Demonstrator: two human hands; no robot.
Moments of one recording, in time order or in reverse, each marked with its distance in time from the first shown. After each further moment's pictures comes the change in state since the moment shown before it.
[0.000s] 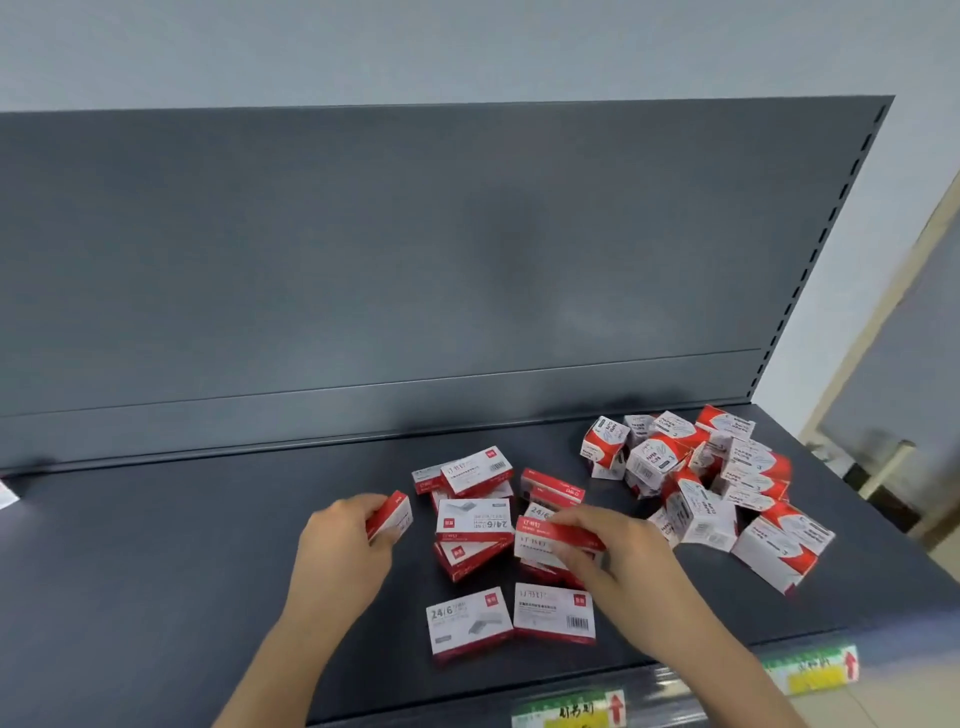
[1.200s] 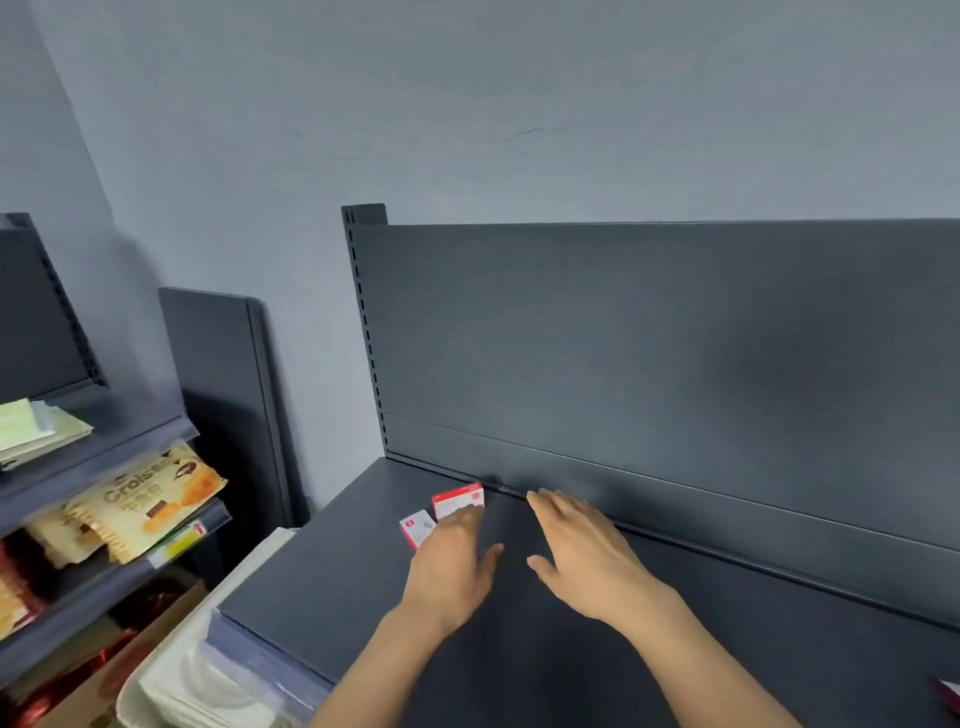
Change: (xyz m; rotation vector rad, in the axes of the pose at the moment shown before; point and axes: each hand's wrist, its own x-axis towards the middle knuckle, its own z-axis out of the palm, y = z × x) left_hand 0.033 -0.277 -0.199 0.152 0.119 -0.214; right_hand 0.175 -0.327 0.256 -0.338 -0.383 -0.559
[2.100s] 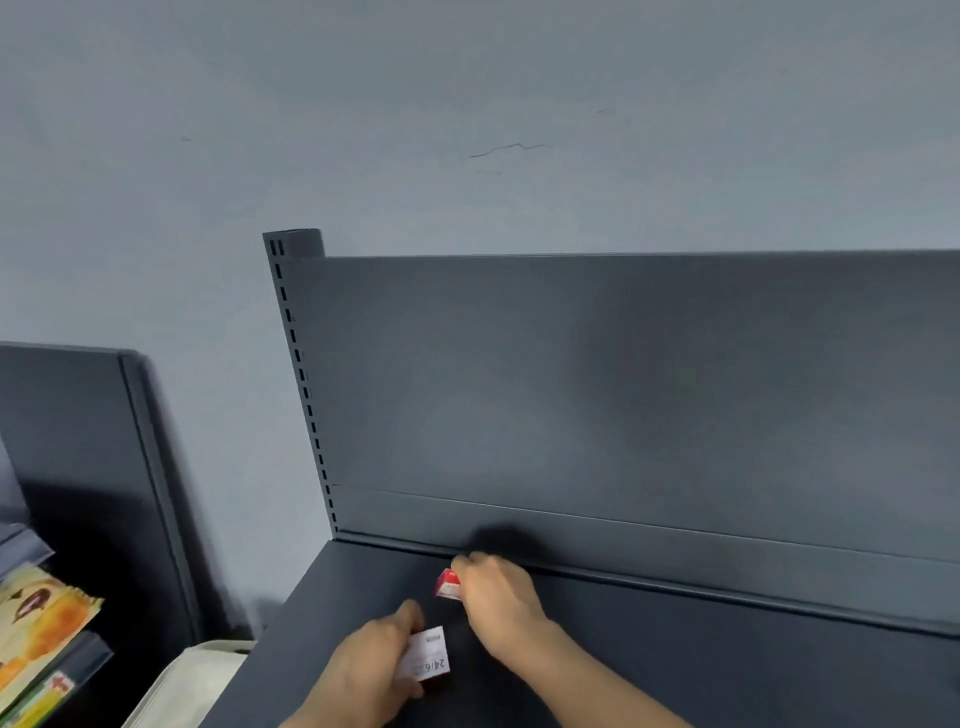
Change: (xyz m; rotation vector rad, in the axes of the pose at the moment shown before) left_hand 0.080 -0.107 -0.017 0.175 -0.357 0.164; right_hand 0.137 -0.040 0.062 -0.013 -0.046 0.230
